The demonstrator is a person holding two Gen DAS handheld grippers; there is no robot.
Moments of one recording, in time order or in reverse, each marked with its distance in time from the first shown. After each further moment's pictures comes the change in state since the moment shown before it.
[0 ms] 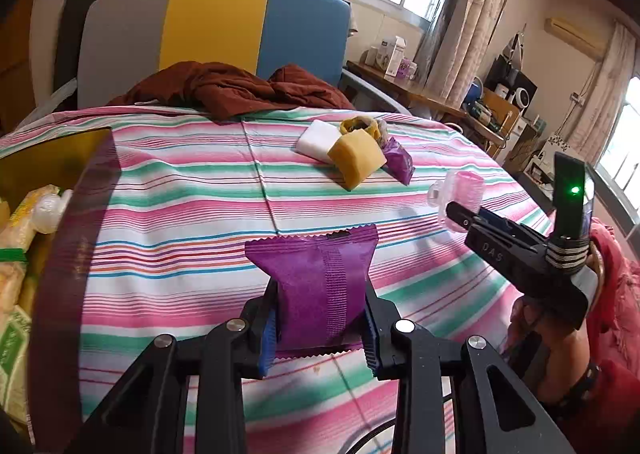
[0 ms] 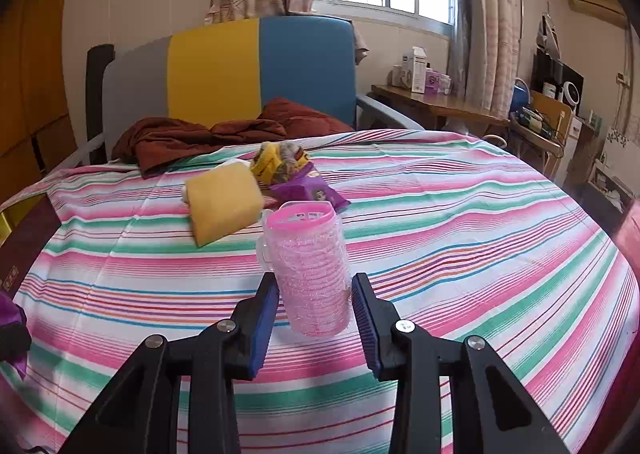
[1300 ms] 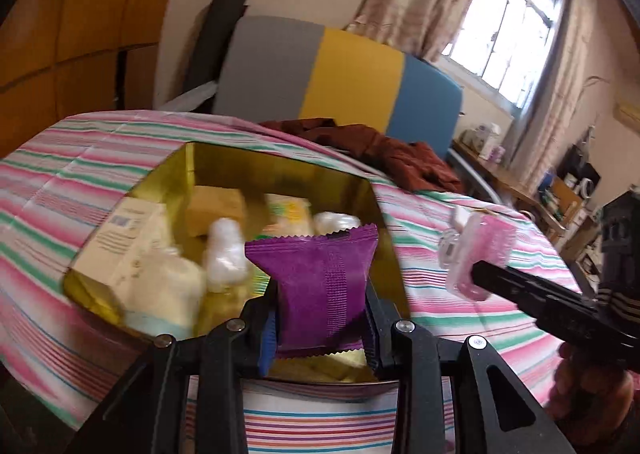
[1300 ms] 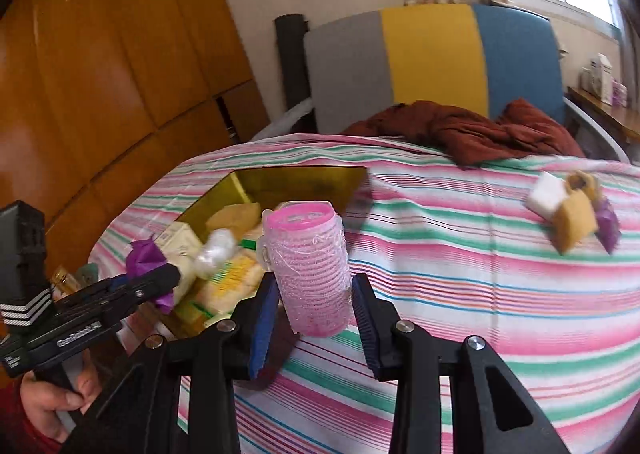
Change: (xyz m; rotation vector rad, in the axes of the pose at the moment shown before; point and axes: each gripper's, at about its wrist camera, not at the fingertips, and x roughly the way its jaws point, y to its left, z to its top) left arm -0.163 0.184 -0.038 -0.256 -0.187 0.252; right arm -0.098 0.251 0.011 -0.168 0.108 0.637
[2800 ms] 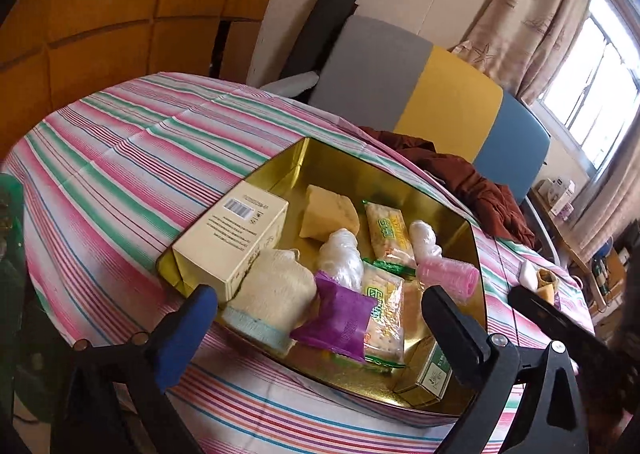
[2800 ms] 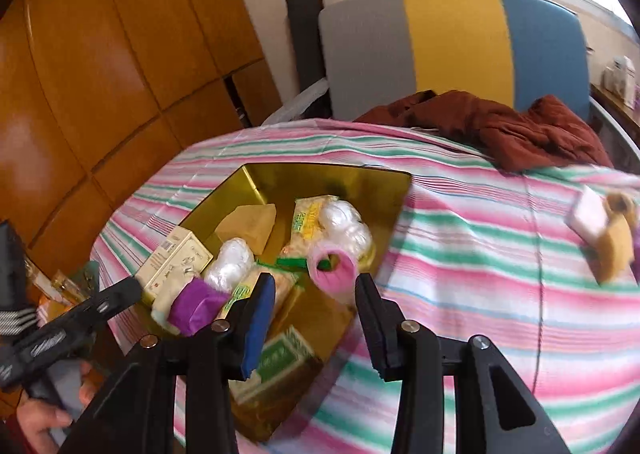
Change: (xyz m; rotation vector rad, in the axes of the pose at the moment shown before) left arm -0.012 0.056 0.009 -0.262 -0.015 0.227; right arm 0.062 0.021 0.039 -0.010 0.090 0.028
